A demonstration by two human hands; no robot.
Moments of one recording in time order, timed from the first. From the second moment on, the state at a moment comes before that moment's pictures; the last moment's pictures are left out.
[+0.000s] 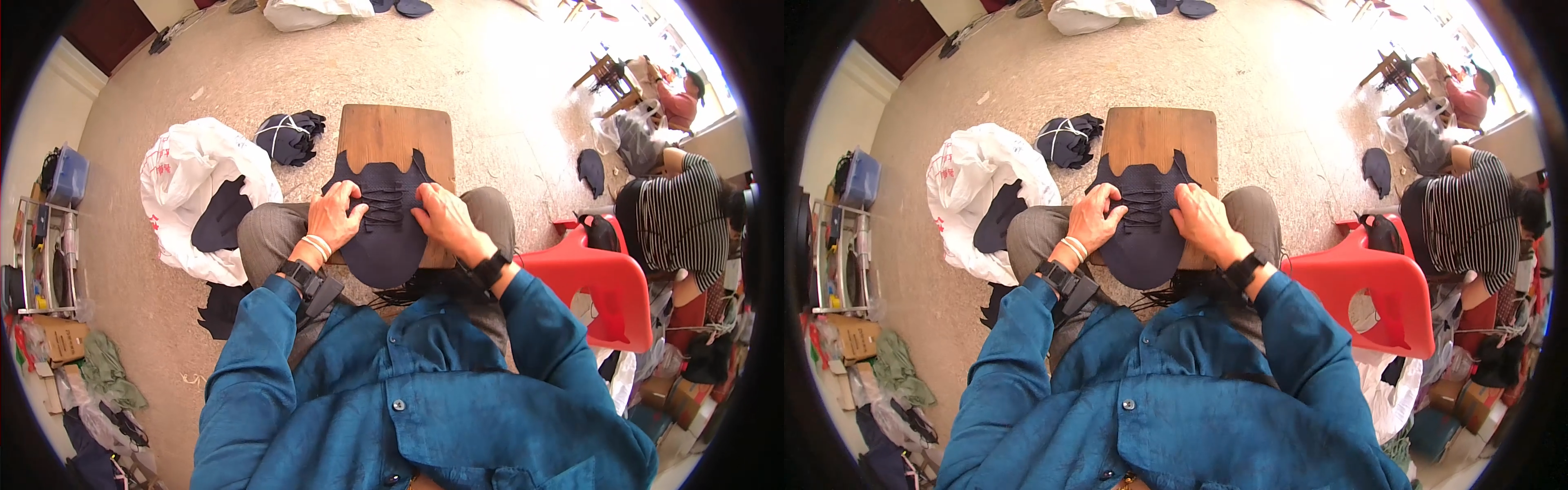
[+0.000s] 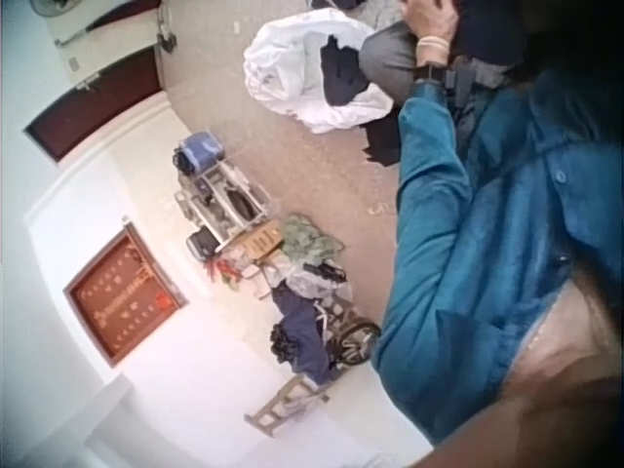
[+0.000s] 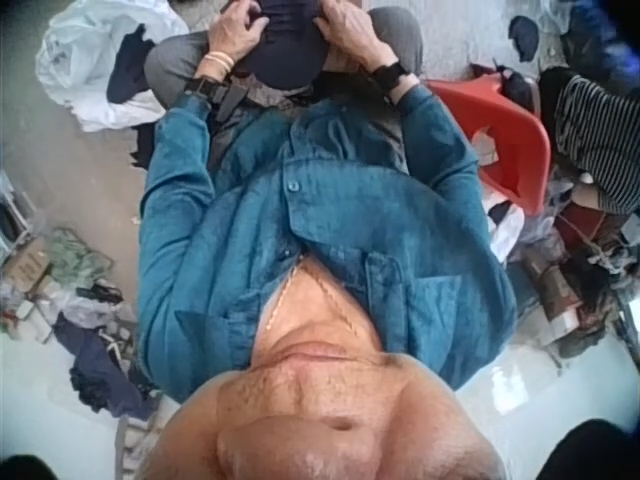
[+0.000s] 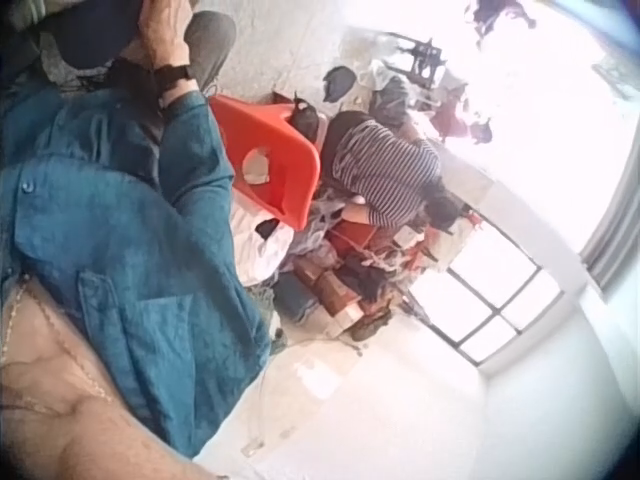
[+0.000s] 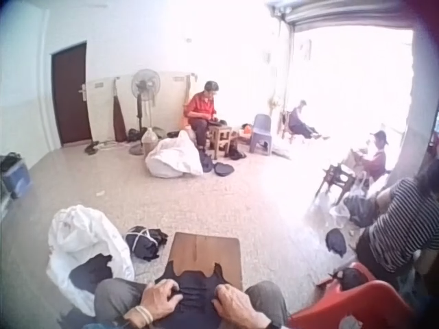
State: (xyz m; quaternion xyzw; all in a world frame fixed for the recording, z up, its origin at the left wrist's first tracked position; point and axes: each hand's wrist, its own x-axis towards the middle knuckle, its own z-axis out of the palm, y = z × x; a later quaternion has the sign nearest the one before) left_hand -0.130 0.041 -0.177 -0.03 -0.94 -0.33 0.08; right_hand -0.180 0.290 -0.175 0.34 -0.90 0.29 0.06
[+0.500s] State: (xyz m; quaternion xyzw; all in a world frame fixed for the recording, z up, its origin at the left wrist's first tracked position) left_hand -0.114 0.020 -0.178 0.12 -0.89 -0.44 0.08; right_hand -0.179 0.290 -0.171 0.17 -0.86 0.48 -0.04
